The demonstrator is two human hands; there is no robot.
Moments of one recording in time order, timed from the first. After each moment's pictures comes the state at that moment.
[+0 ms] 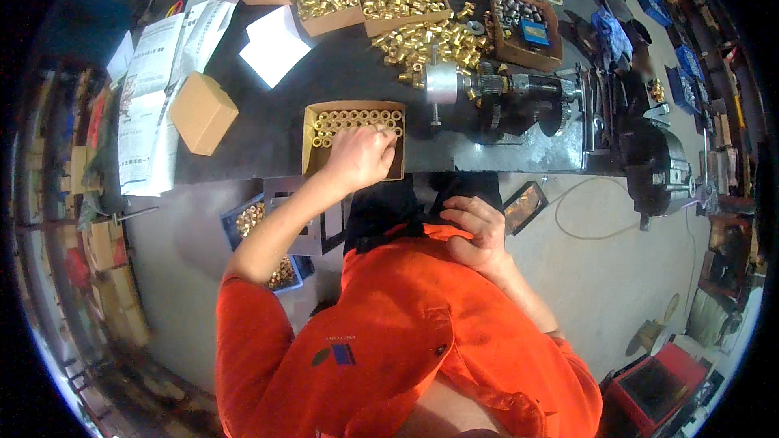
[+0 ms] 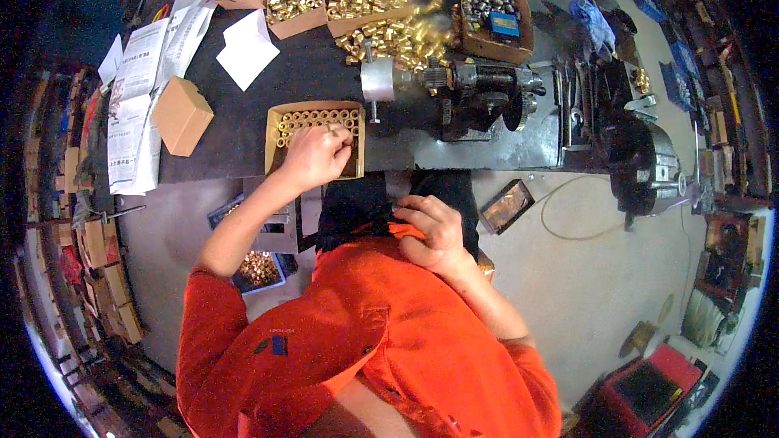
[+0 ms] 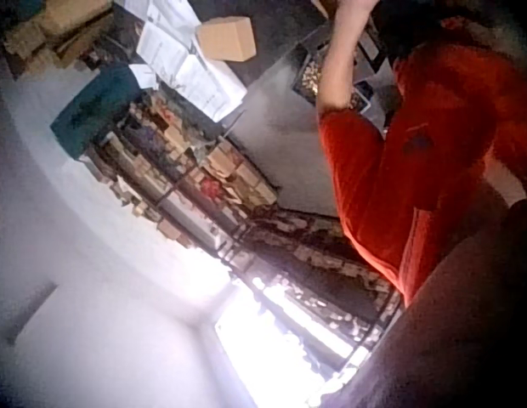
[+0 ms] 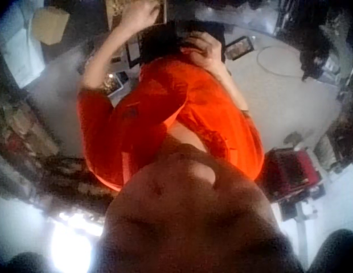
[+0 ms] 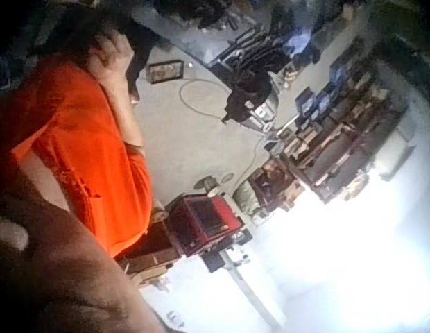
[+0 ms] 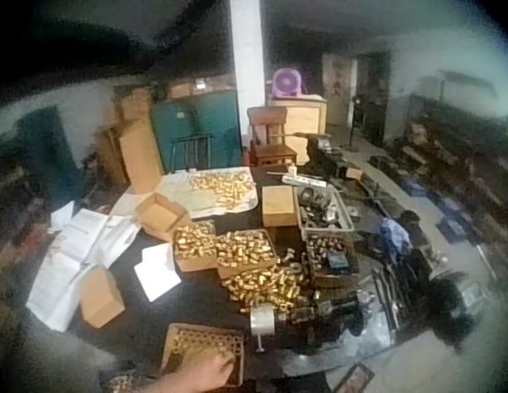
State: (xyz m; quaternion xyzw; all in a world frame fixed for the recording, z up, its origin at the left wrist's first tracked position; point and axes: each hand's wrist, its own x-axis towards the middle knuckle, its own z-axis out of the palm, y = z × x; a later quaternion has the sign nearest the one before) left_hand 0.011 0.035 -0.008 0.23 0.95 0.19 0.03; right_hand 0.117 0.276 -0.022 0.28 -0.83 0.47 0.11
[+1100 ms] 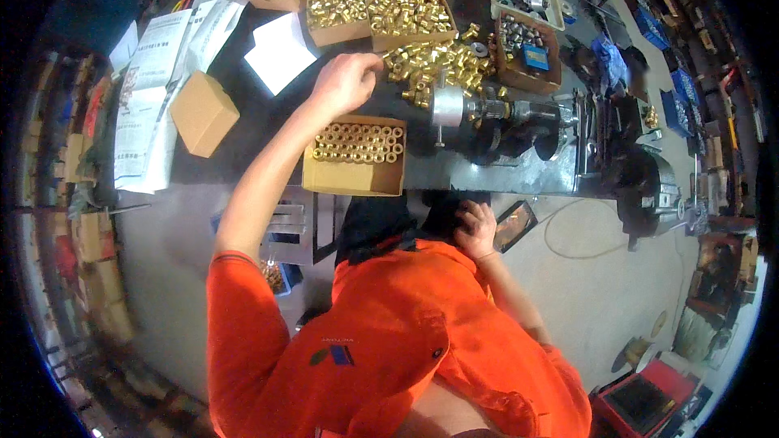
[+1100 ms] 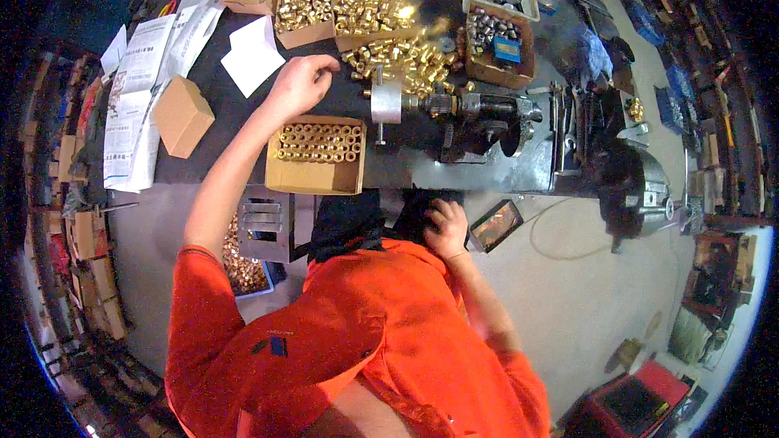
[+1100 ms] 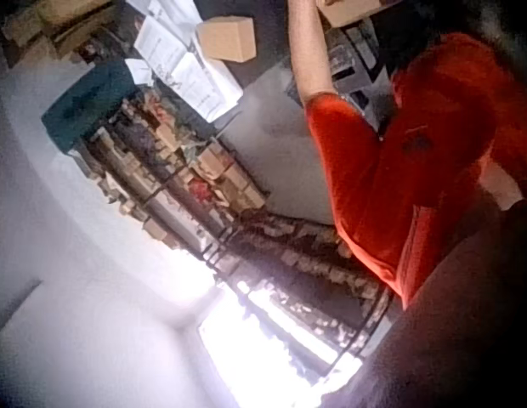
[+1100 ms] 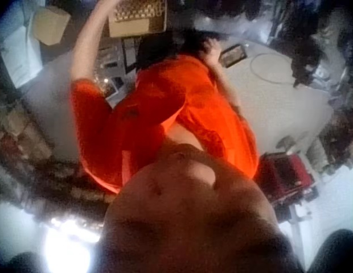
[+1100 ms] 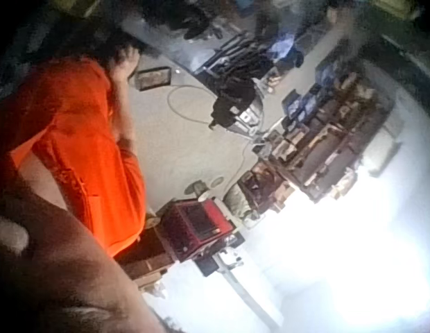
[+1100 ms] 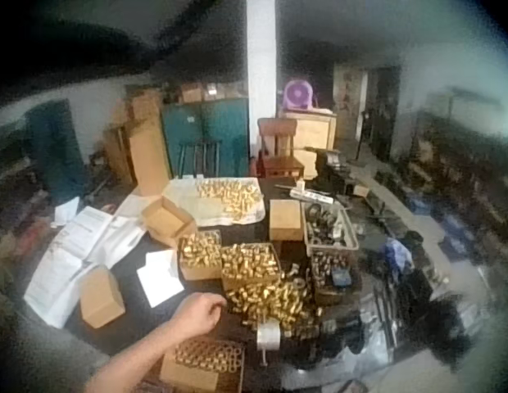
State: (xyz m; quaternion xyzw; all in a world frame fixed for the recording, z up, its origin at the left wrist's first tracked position) left_hand -0.107 0.011 0.015 0.20 0.94 0.25 -0.07; right_hand 0.114 0.327 -0.173 0.20 -0.92 0.31 0.12
